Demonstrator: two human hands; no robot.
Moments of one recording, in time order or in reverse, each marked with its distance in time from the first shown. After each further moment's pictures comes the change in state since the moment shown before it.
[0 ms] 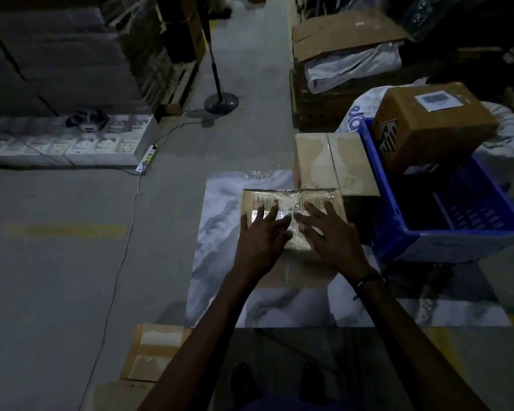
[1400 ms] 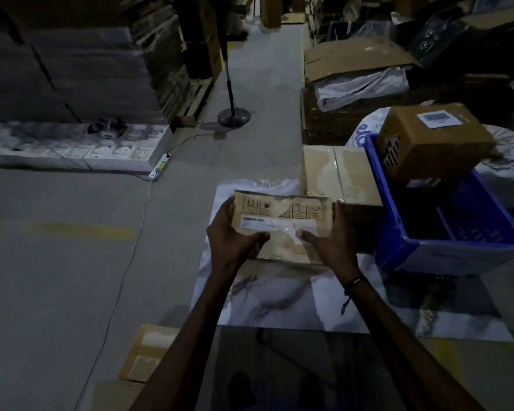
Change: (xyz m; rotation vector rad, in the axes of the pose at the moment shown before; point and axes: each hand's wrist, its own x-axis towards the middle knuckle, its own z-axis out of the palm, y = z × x) left_hand -0.044 -0.005 -0.053 -0.501 0.542 -0.179; right_hand -0.006 -0.007 0.017 0.561 0.288 0.206
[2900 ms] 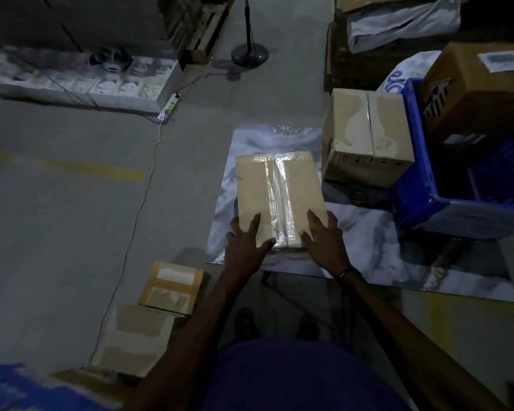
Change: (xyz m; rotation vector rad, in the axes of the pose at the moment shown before) left_hand -0.108 -0.121 -0.004 0.664 -0.472 -0.332; right_hand -0.081 0.104 0.067 -0.604 -0.400 -0.042
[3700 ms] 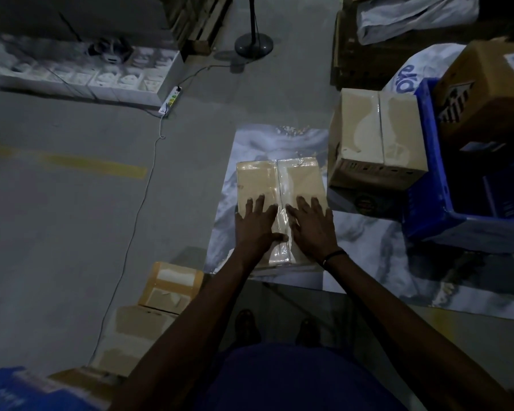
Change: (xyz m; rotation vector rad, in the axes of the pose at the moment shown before) left_hand 0.095 0.023 -0.001 0.327 -0.075 0.198; right_hand 0.072 -0.050 -0.013 -0.335 -0.104 -0.158
